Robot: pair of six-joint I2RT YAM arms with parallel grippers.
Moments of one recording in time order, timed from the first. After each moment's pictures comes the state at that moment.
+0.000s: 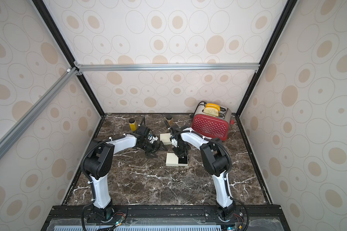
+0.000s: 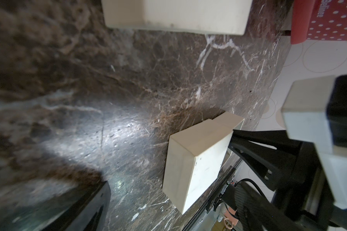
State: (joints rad) left arm -0.39 1.97 1.27 -0.52 0.71 -0.60; right arm 0.67 2.10 1.66 -1.13 -0.04 -0.05
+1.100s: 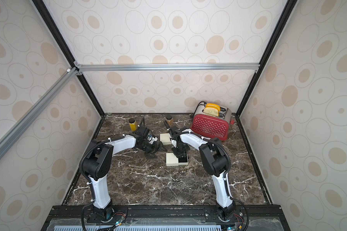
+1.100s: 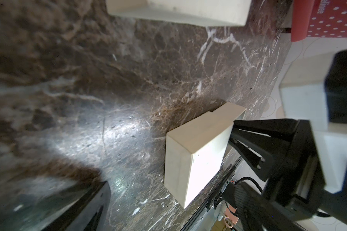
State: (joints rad) left arm -0.39 1.94 1.25 -0.51 0.71 -0.59; right arm 0.69 2.10 1.63 -1.06 -0.02 0.02
